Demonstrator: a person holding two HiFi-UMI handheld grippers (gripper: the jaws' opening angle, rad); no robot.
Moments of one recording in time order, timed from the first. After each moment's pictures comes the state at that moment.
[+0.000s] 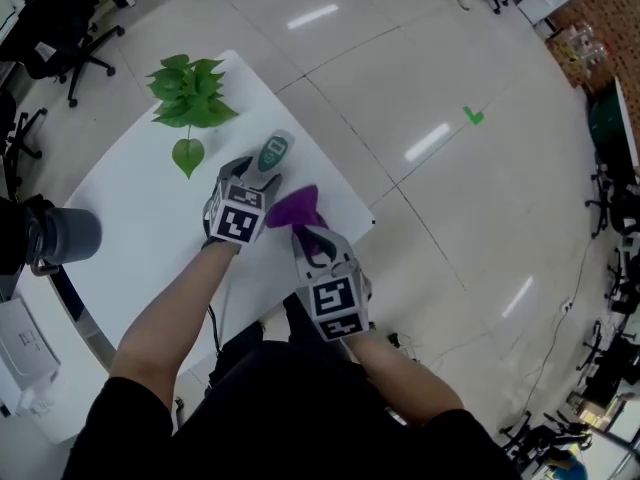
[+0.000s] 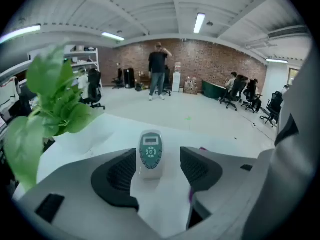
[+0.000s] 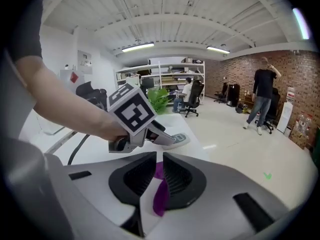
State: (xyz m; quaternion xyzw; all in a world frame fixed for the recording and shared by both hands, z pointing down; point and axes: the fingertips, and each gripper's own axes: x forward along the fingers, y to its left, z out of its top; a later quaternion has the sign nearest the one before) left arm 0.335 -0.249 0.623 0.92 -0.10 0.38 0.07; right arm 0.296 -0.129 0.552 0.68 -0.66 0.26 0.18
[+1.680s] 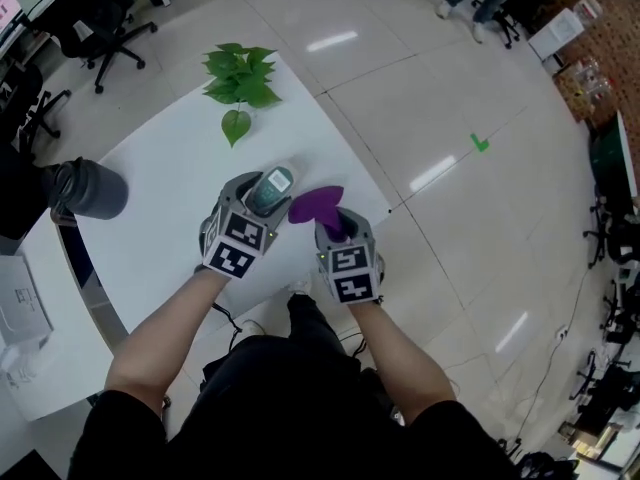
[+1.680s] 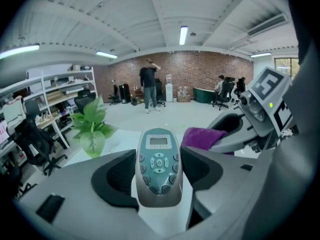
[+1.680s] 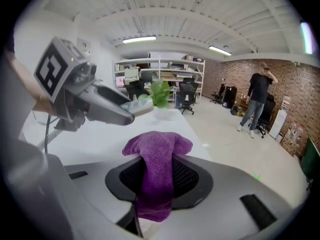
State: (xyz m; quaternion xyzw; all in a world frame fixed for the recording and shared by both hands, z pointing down) left arm 0.224 -0.186 0.537 0.94 -0.09 0.33 0.01; right arm 0.275 -0.111 0.564 0.70 -0.63 0.25 0.23
